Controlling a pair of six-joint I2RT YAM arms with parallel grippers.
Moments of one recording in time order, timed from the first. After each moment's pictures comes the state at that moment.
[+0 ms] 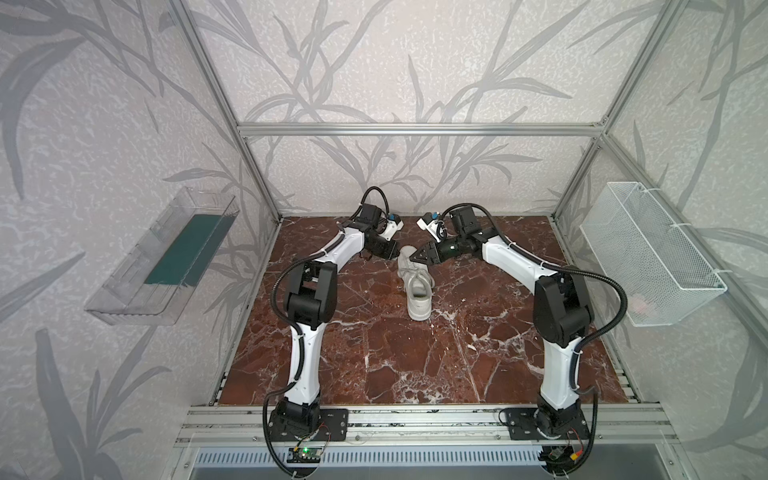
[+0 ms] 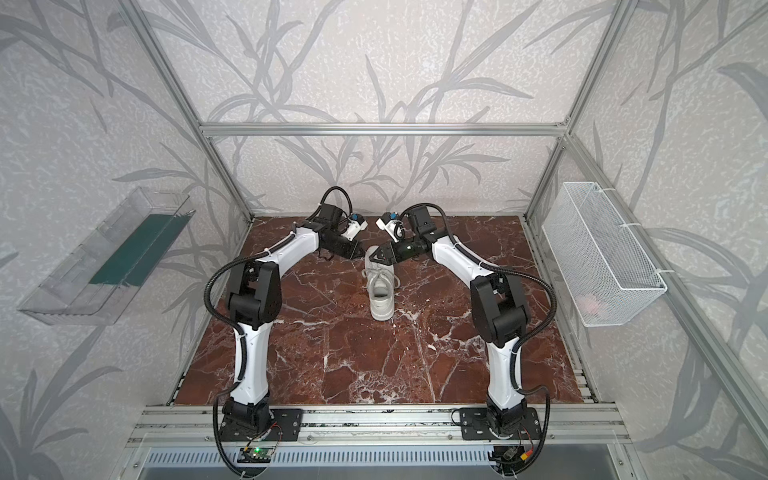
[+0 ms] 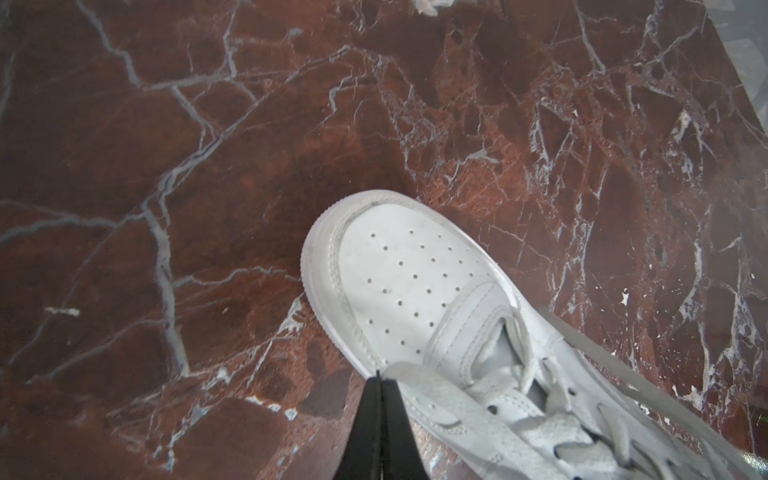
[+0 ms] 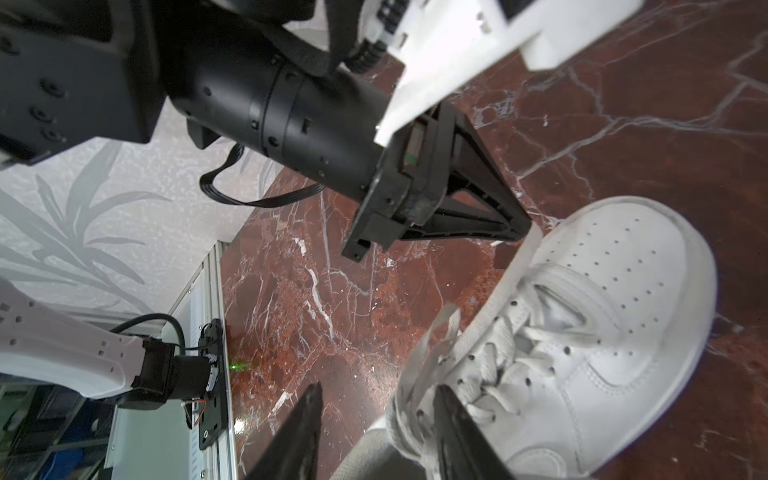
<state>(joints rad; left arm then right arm) -0.28 2.22 1.82 -0.63 0.49 0.15 0.41 2.02 1.63 -0.42 -0.84 0.12</state>
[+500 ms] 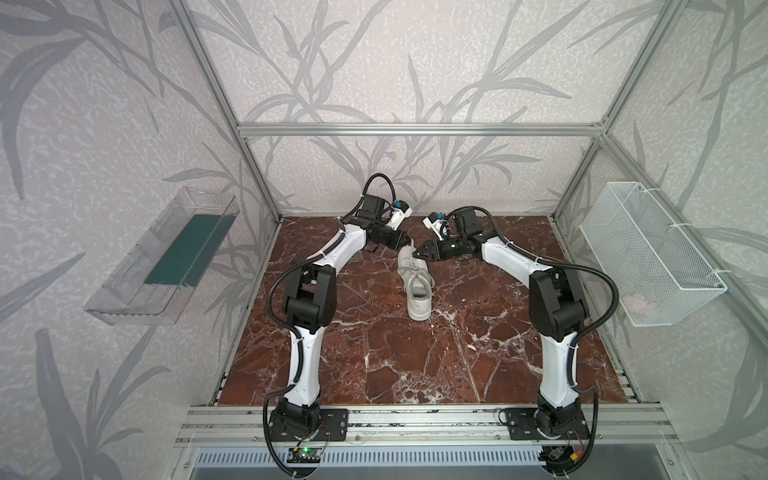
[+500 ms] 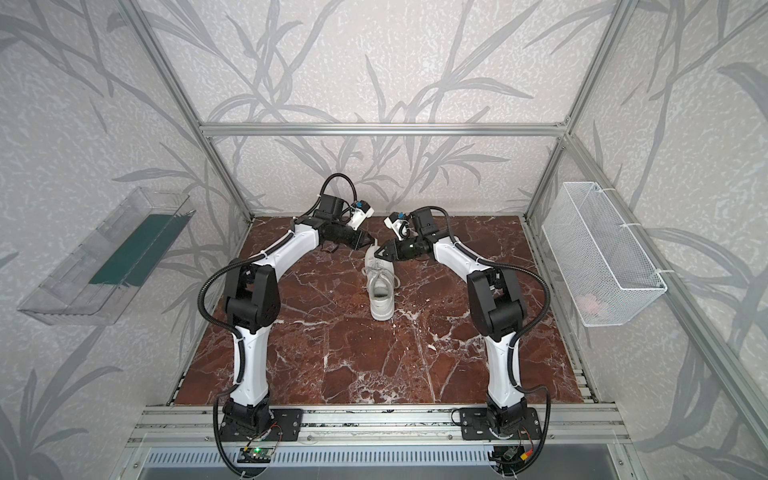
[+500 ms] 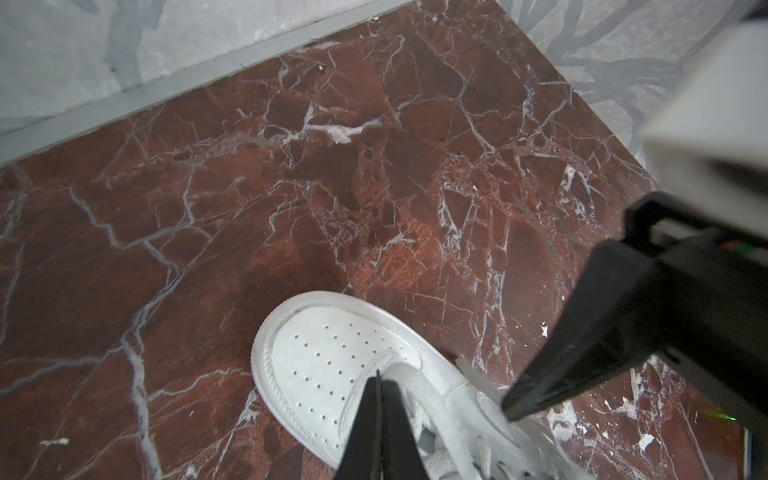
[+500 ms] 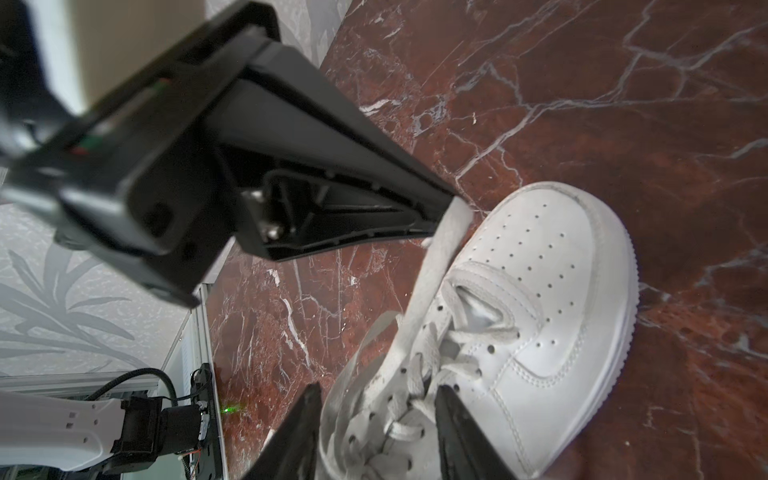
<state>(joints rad) -0.31 2.17 1.86 -0.55 0.61 0.15 0.39 2.11 1.65 -0.33 -0.80 0.26</state>
